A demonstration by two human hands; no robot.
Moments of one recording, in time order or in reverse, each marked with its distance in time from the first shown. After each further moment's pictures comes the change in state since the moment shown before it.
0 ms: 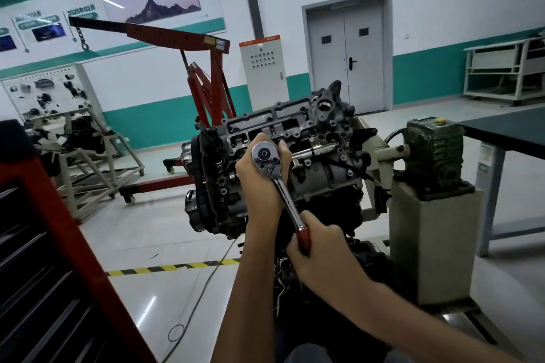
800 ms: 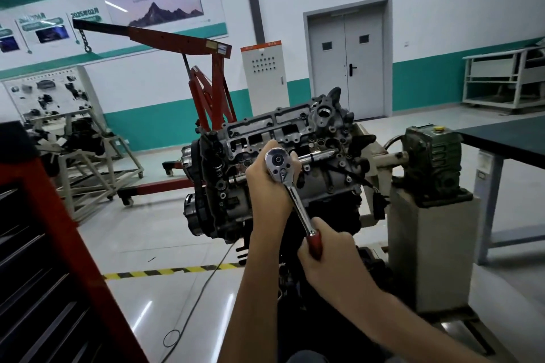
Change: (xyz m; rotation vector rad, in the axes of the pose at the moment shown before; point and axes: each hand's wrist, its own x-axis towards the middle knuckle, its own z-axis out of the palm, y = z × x) left_hand -0.005 0.000 0.005 0.196 -0.075 0.045; right_hand -0.005 0.010 -0.006 -0.014 0.057 0.072
